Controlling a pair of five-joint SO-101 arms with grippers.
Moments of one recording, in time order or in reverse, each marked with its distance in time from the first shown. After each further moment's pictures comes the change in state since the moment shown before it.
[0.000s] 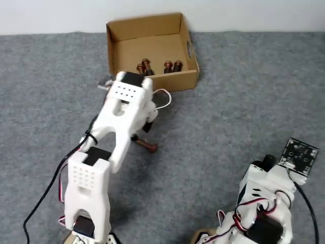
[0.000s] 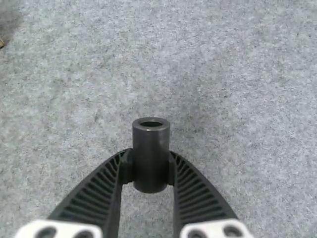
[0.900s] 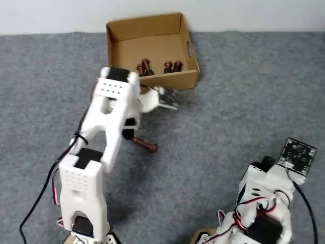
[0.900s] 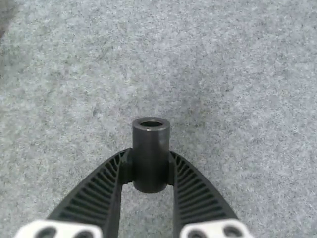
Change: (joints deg) left arm -1.5 -4.1 2.0 0.0 -128.1; right arm 0.0 -0.1 1.5 0.0 0.4
